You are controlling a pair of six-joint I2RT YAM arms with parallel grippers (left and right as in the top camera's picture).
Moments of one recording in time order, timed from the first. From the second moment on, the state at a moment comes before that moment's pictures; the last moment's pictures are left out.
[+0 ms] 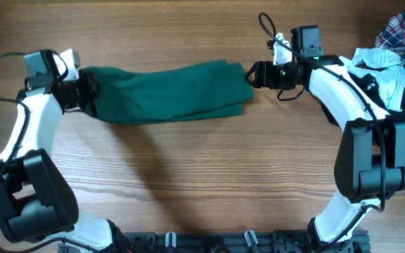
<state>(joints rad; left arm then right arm) 0.27 1.74 1.17 -0.47 0.36 -0.14 0.10 1.93 1.35 -0.54 -0.46 0.13</state>
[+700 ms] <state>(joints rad) -0.16 1.74 1.24 -0.37 0.29 -0.19 0.11 1.93 1.35 -0.58 -0.46 0.13</state>
